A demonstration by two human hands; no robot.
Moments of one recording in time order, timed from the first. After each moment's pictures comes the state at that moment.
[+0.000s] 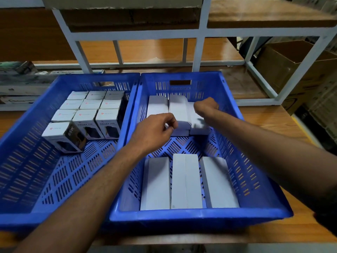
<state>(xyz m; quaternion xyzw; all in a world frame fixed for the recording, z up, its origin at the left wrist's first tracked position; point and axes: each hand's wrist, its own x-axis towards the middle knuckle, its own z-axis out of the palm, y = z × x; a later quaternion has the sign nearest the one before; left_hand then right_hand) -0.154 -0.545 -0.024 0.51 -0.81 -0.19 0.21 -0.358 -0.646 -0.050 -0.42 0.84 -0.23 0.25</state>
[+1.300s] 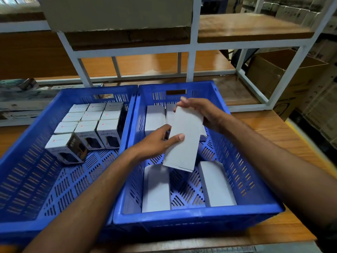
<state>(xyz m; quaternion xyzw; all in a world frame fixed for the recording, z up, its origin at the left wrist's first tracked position) -0.149 -0.550 -0.040 0.44 -0.72 -0.49 0.19 -0.371 -0.585 -0.008 -0.50 0.50 -0.41 0.57</state>
